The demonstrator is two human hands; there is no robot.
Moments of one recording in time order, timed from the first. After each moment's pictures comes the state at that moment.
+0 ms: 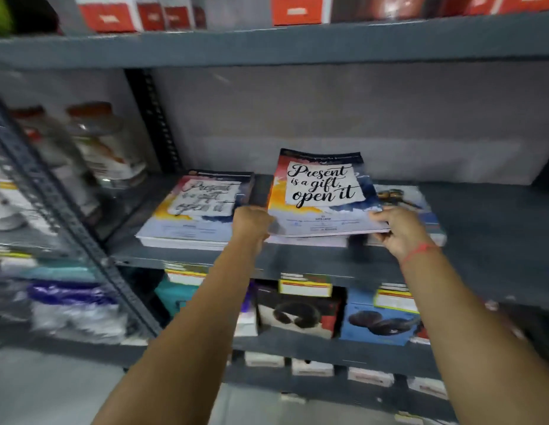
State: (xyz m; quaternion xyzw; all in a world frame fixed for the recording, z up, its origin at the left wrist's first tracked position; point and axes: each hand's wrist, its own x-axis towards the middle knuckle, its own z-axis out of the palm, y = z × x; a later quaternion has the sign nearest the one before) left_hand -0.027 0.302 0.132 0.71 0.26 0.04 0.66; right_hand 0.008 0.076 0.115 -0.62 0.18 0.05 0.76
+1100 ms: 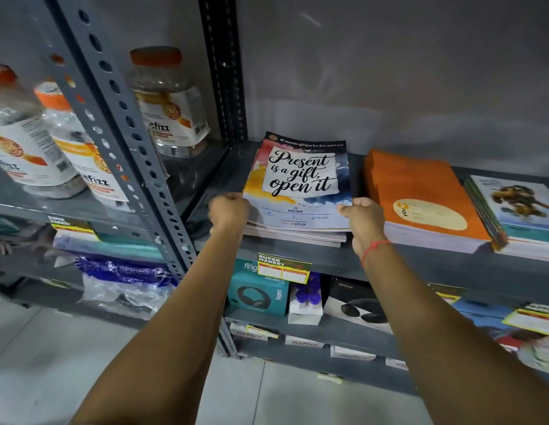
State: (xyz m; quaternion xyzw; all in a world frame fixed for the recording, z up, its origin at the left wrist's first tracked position) left_hand -0.008 0.553 0.075 0.67 0.37 0.12 0.63; right_hand 0.031 0.352 0.066 -0.74 0.17 -0.02 0.65
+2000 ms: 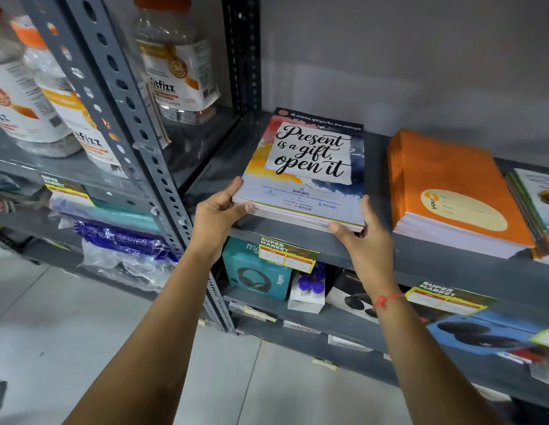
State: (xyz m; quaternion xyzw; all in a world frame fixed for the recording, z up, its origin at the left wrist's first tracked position) left_hand -0.045 0.578 0.012 0.65 0.13 0.15 0.74; right_hand -0.016 0.342 0.012 -0.83 -0.04 -0.02 0.56
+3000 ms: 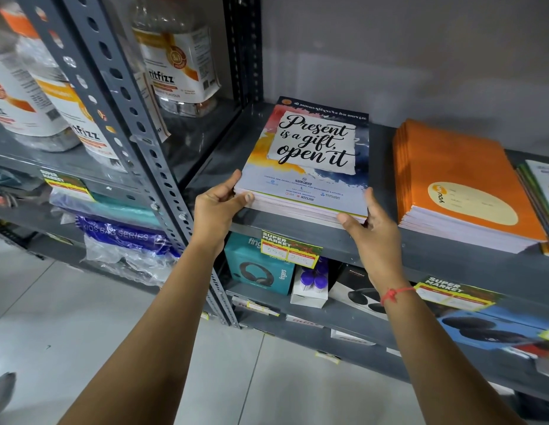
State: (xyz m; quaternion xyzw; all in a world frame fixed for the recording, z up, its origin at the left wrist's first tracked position) left_hand -0.043 0.576 0.017 0.64 0.16 0.15 0.73; right_hand -0.004 0.338 0.002 -0.82 -0.04 -0.02 0.56
